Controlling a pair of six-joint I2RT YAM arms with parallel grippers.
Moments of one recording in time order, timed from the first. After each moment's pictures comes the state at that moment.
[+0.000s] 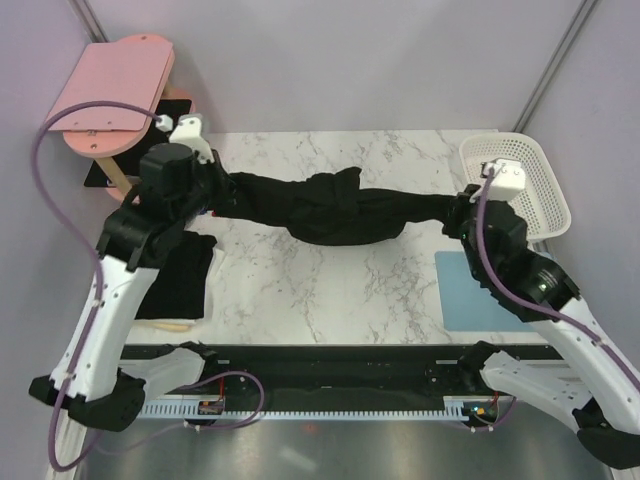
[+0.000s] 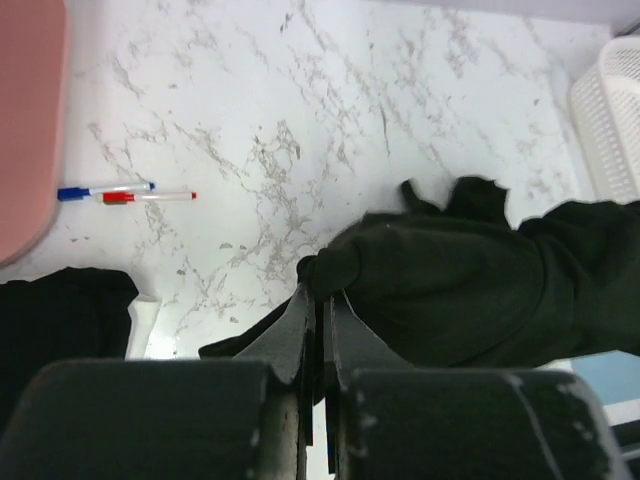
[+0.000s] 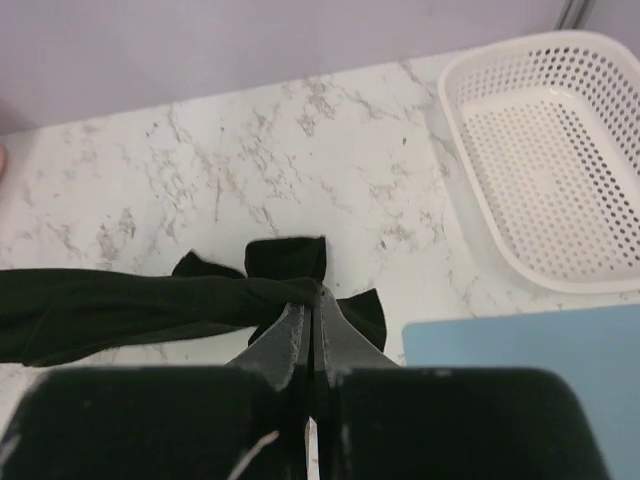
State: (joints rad) left arm -0.40 1.15 1.54 -0.84 -0.16 -0.34; right arm 0.67 0.87 1.16 -0.61 0.68 0.40
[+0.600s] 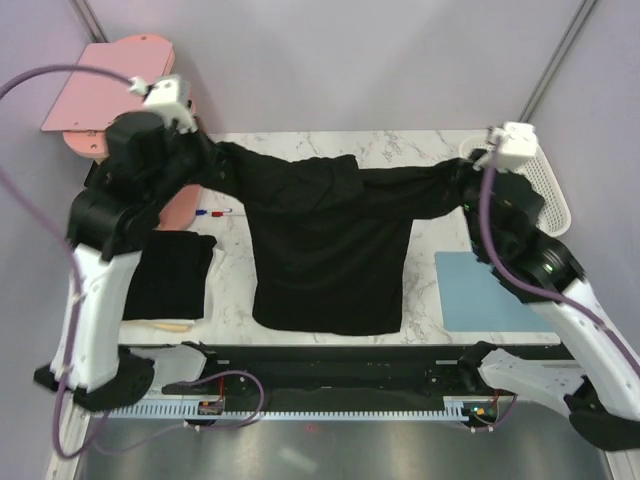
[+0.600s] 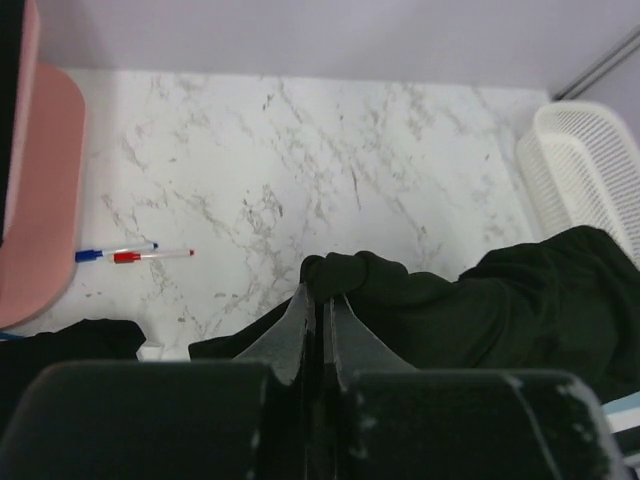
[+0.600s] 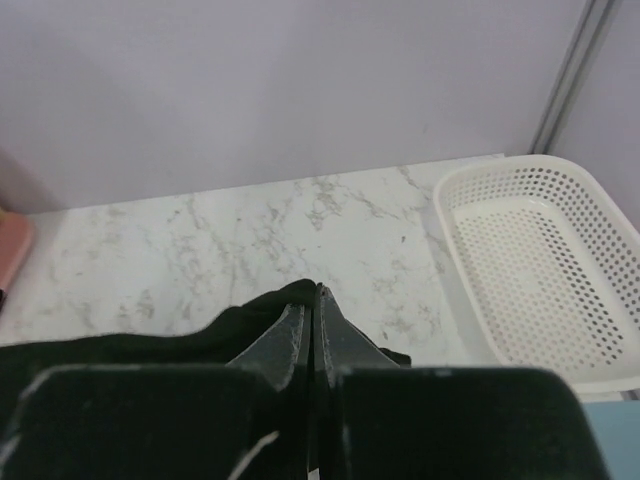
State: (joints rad) left arm -0.40 1.19 1.94 -1.01 -0.15 -0.32; right arm 0.67 0.91 1.37 -0.49 0.69 0.22
